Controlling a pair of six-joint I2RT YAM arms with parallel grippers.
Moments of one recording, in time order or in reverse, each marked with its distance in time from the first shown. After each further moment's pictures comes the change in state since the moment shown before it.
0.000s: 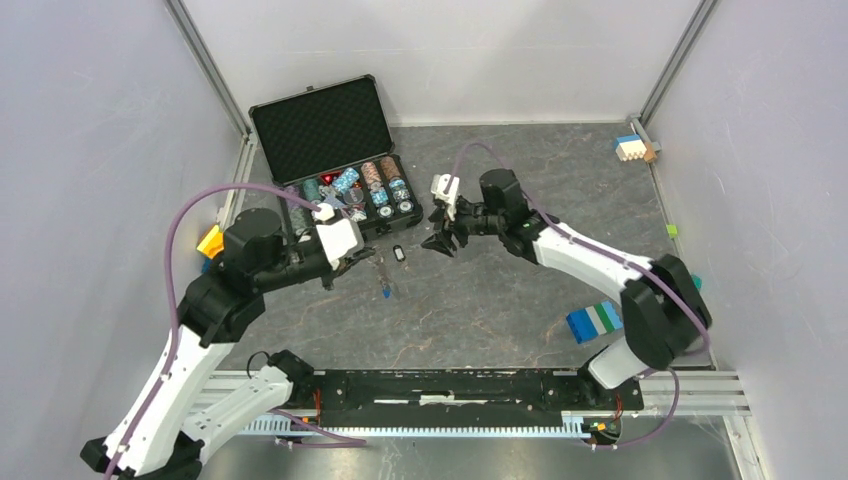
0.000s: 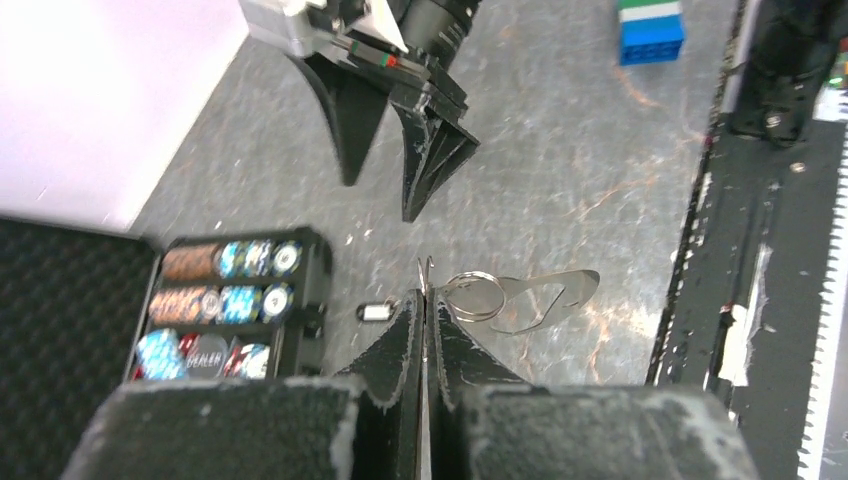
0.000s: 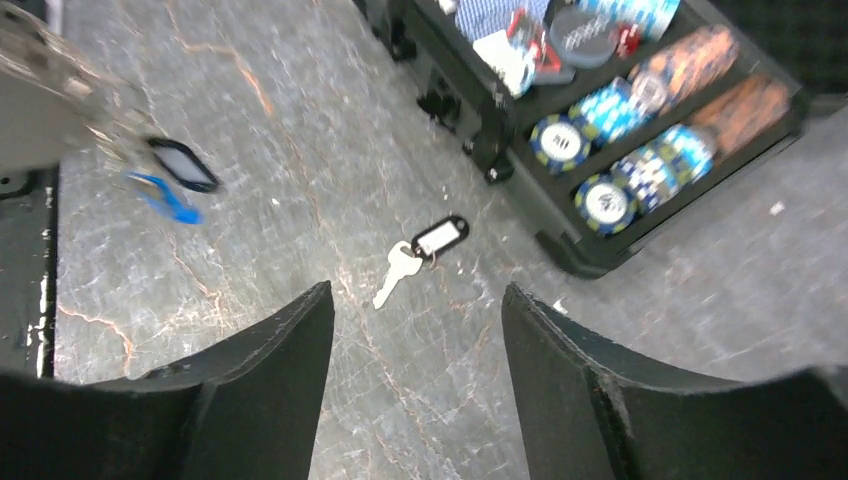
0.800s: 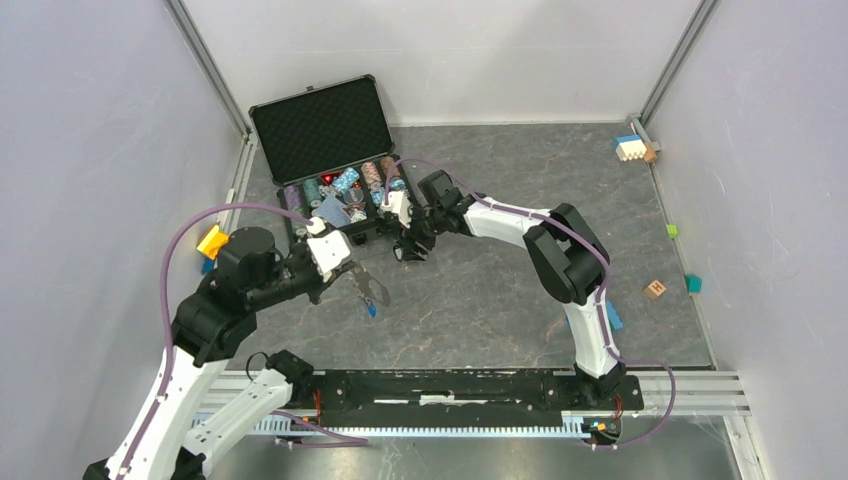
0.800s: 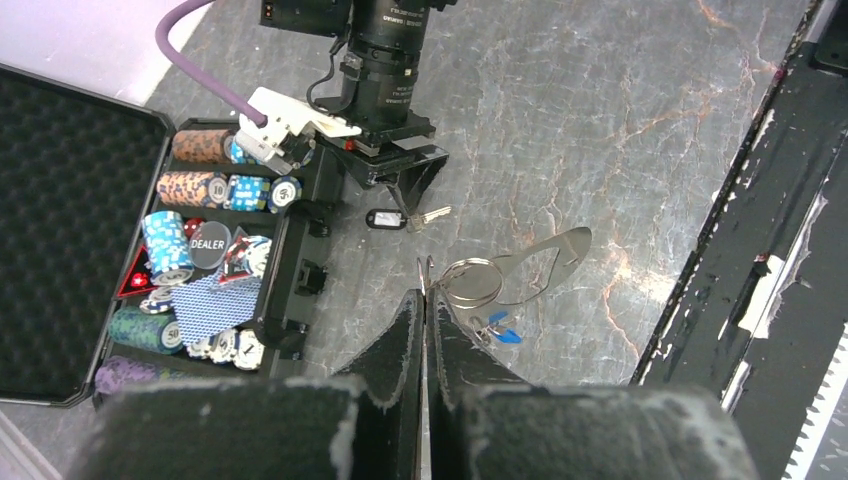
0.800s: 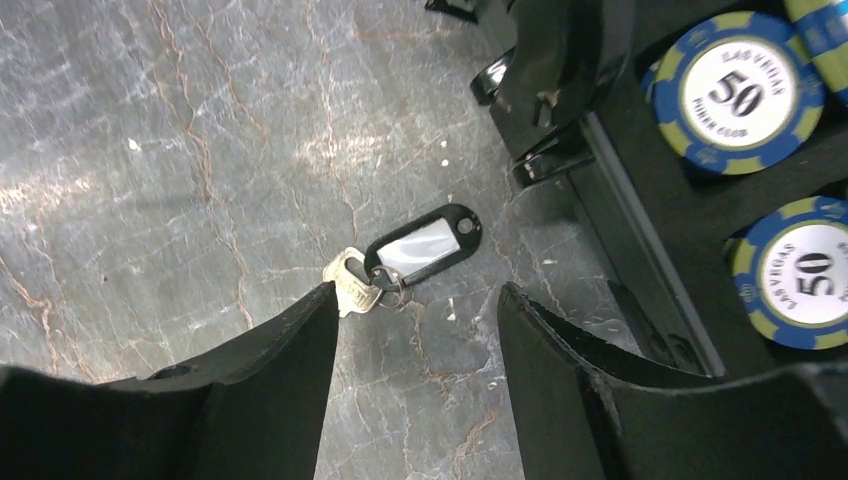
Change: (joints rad) left arm 0.052 -0.114 -0.050 -0.161 -0.166 0.007; right arm 0.079 0.627 0.477 -0.316 0.083 -0.171
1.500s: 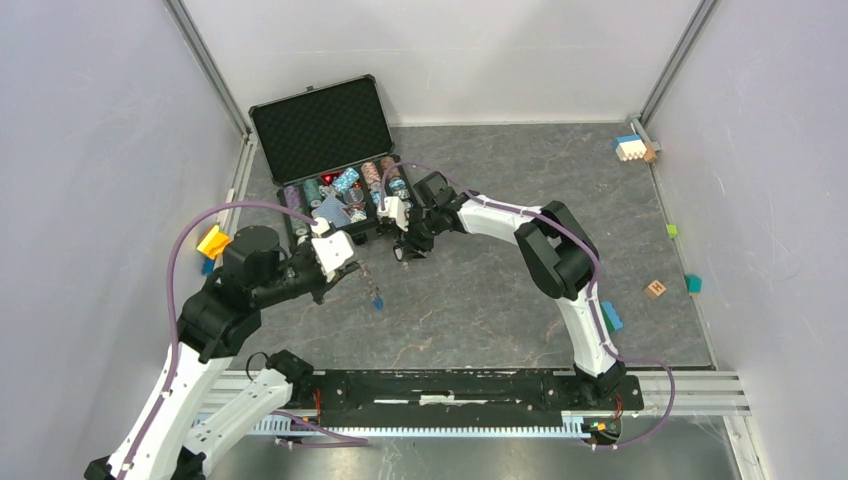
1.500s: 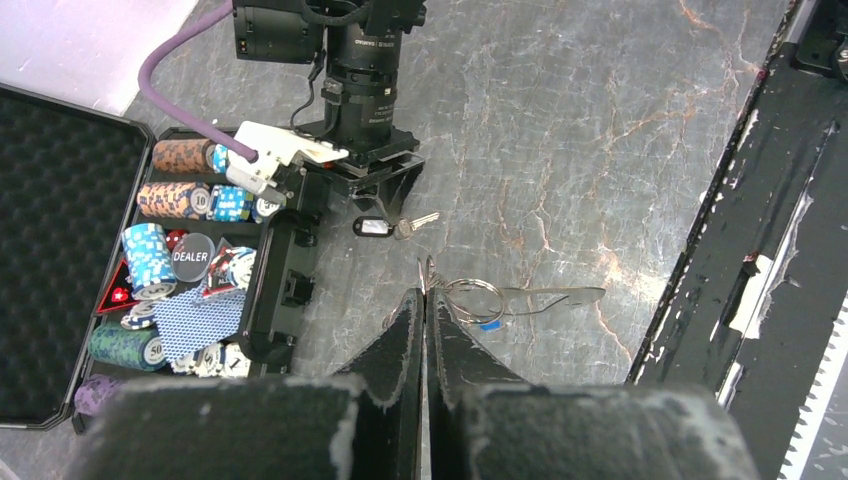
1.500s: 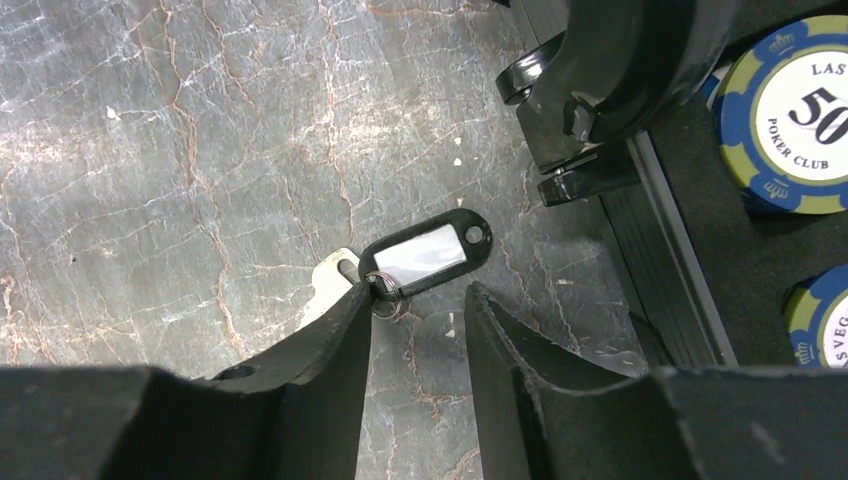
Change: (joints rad) left arm 0.000 0.007 -0.034 0.030 0.036 -0.001; right arm 0.000 0.080 0.085 -0.103 -0.027 -0.103
